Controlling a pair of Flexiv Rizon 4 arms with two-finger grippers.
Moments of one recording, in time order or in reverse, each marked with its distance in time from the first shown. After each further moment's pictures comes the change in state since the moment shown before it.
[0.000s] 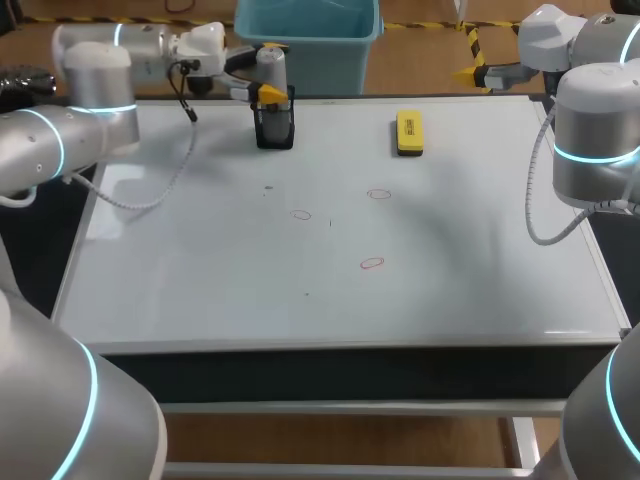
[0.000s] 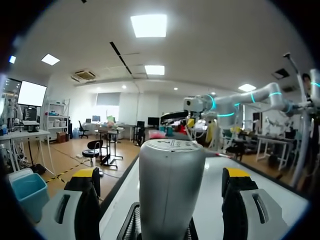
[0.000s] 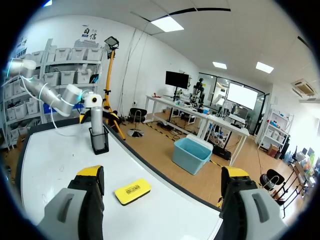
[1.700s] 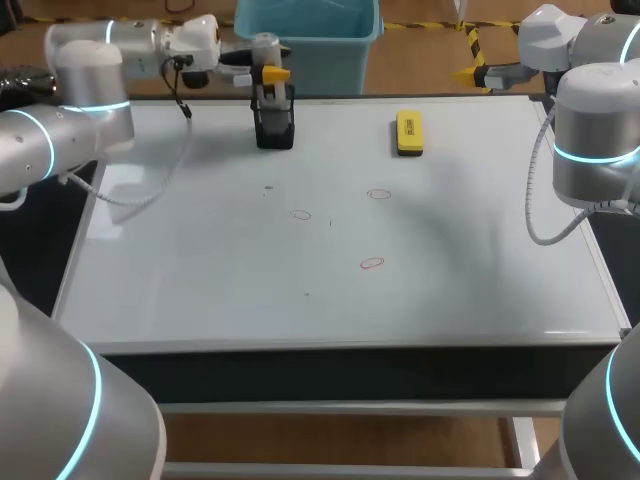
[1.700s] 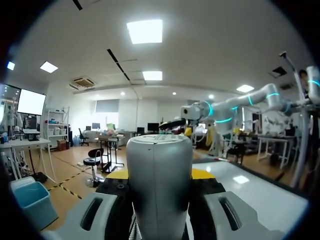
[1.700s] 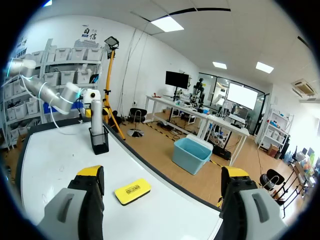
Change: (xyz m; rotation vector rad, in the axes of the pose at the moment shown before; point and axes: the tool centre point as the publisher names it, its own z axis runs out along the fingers) left arm 0.008 -0.030 -0.008 0.047 0.004 0.044; right arm 0.000 0.000 0.000 0.000 0.000 0.000
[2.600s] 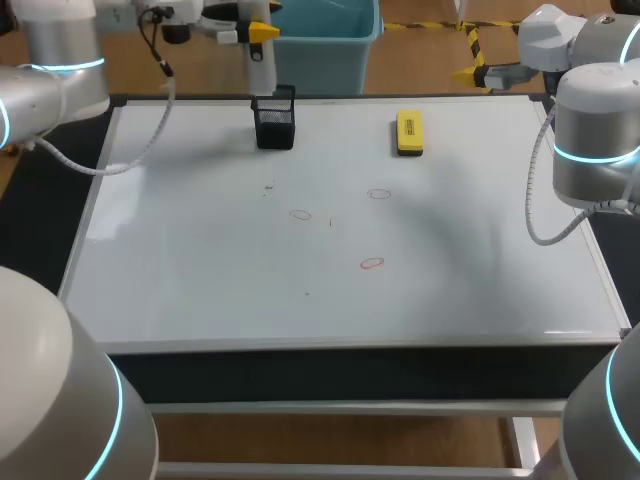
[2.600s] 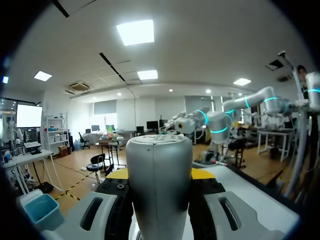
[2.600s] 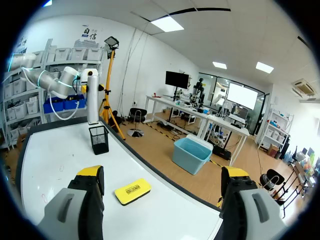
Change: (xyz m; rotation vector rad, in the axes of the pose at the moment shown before) left arm 0.019 -0.091 -0.012 -0.046 0.000 0.065; right arm 0.000 0.000 0.000 0.000 0.000 0.000
